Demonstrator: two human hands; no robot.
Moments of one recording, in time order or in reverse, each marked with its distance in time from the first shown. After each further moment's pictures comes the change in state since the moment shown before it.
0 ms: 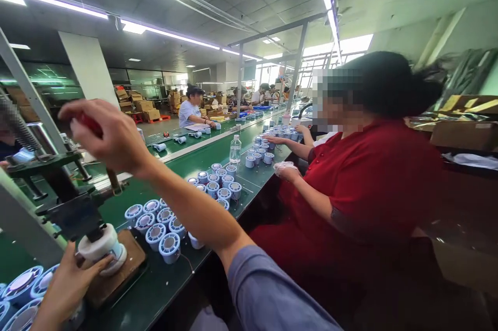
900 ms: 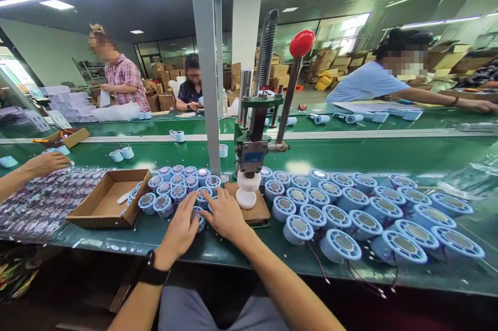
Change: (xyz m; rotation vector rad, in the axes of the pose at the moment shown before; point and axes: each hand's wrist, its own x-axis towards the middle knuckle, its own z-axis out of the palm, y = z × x) left_hand -0.119 -0.090 -0.080 0.192 0.054 0.022; right_hand -0.231 -0.103 0.182 0.097 -0.903 0.114
